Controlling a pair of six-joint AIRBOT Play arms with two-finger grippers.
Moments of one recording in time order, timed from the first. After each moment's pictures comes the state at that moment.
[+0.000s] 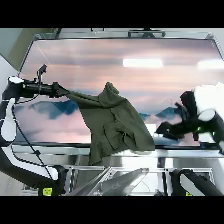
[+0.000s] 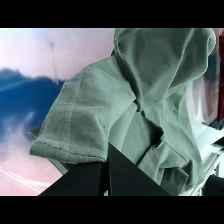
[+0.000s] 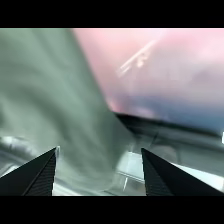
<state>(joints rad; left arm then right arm) 0.35 -1.72 1.40 0.64 -1.44 -0.98 -0.15 -1.04 0.55 -0.96 1.28 1.37</state>
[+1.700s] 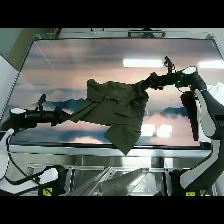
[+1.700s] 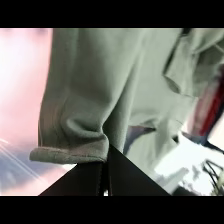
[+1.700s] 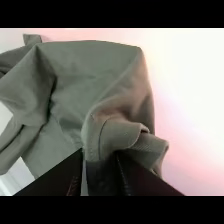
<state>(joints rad) 0.43 -1.29 0.69 0.64 -1.24 -1.07 -0.05 -1.90 1.61 -0.55 1.17 1.19</state>
